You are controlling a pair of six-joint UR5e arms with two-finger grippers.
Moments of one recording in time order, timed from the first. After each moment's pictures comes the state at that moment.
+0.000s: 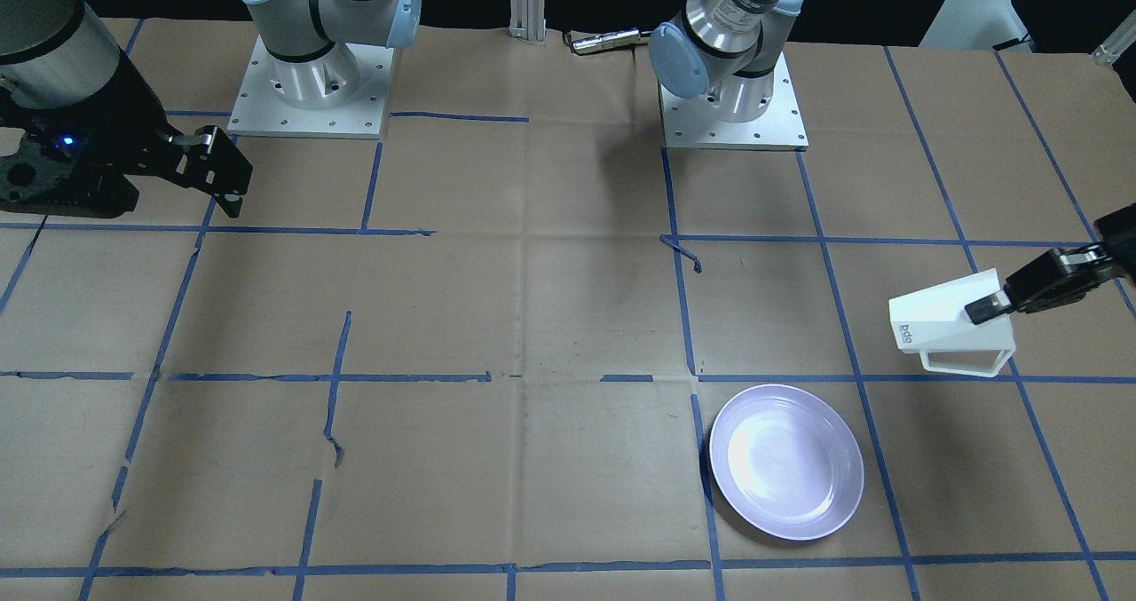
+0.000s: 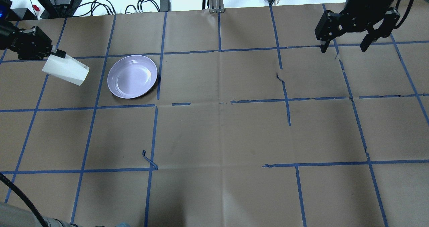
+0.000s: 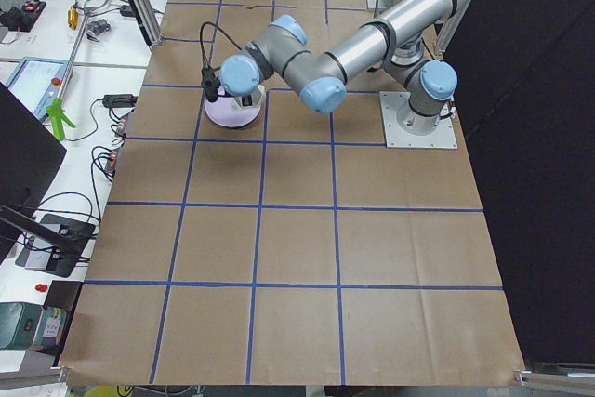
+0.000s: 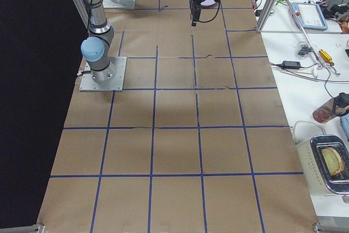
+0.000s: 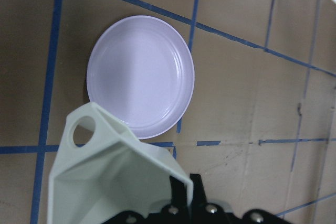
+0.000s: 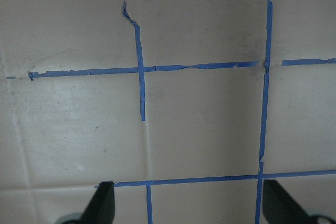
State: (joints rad) left arm -1.08 -1.86 -1.43 -1.60 1.13 0.40; right arm 1.47 -1.48 1.43 -1.44 -1.60 -0.06
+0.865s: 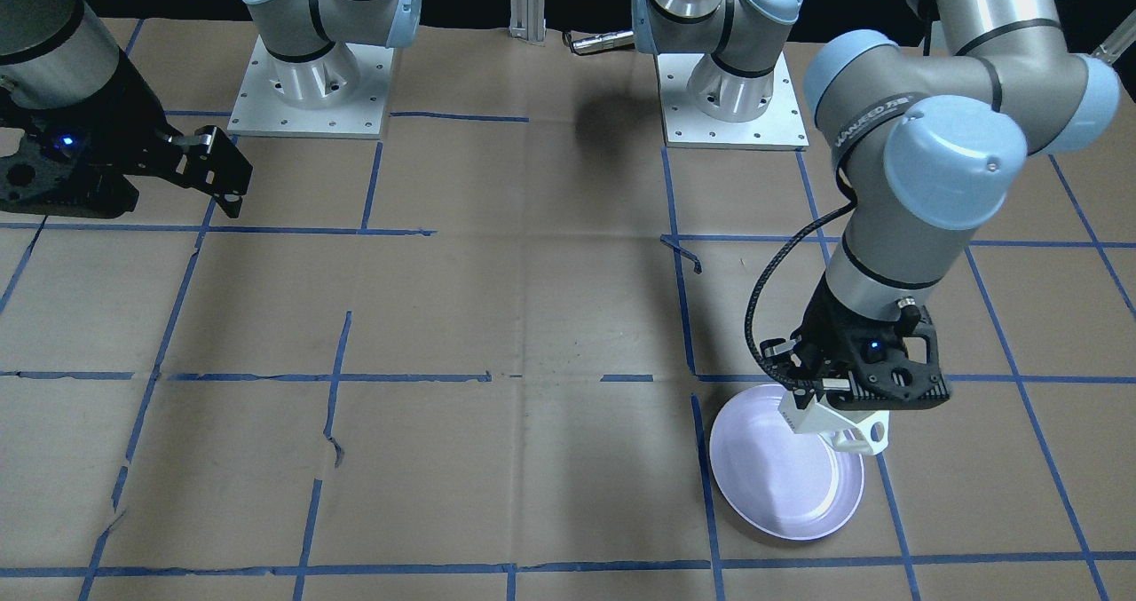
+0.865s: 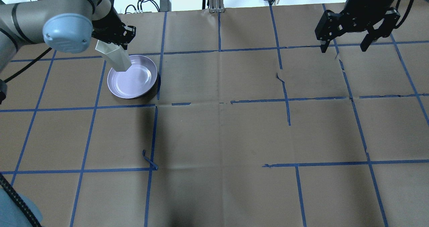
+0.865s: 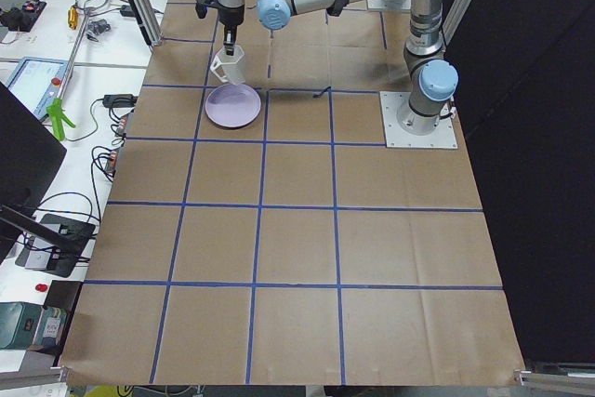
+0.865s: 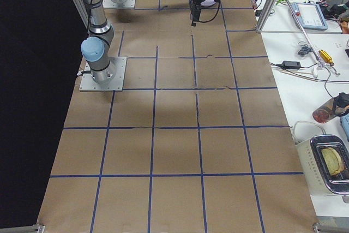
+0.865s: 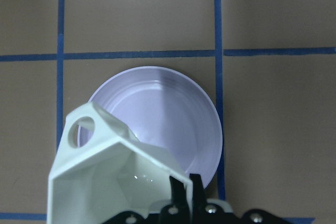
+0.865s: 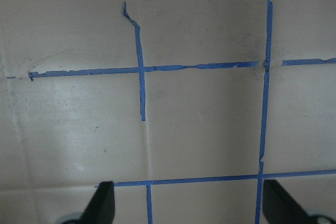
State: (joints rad) left arm -1.52 -1.90 -1.58 -1.04 1.62 0.06; right arm 1.47 -1.48 1.43 -1.44 -1.60 -0.06
